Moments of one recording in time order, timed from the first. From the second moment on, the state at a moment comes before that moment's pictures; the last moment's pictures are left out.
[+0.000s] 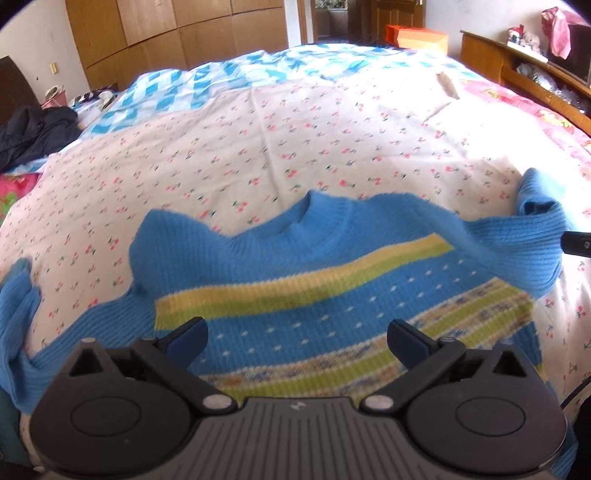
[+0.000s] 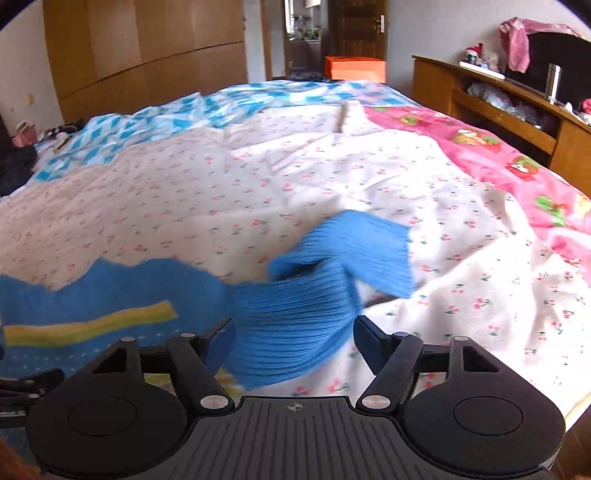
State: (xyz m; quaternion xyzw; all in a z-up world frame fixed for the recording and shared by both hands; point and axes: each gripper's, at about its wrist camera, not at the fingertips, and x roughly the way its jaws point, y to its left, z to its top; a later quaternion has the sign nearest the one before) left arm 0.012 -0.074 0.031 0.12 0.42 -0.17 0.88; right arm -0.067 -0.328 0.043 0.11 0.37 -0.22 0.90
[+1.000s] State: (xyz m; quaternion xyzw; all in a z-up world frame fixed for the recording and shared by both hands) left arm 0.018 -0.102 0.029 0.12 0.41 -0.21 0.88; right arm -0.067 -0.489 0.036 0.52 0.20 -0.18 0.81
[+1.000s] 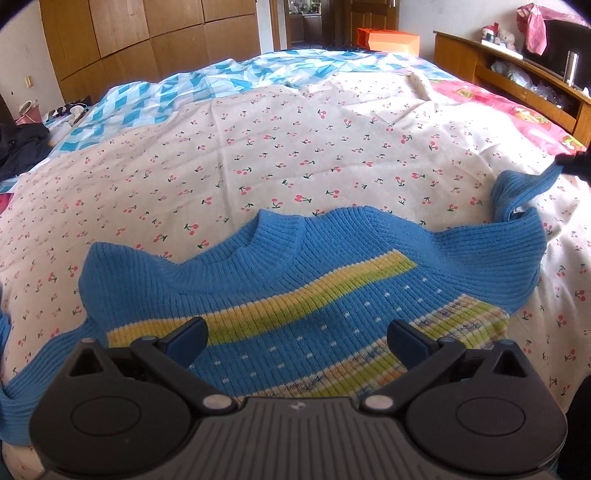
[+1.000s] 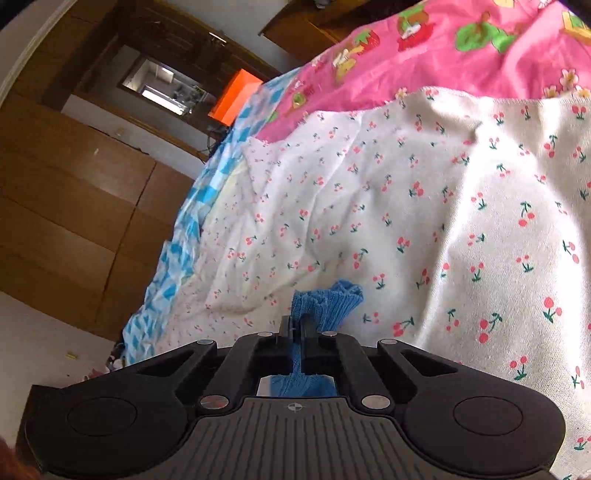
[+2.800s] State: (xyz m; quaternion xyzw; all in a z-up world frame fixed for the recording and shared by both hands) left arm -0.027 0.000 0.044 0.09 0.39 -0.14 0.91; right arm -0.049 -0.289 0.093 0.28 0.25 0.02 0.93
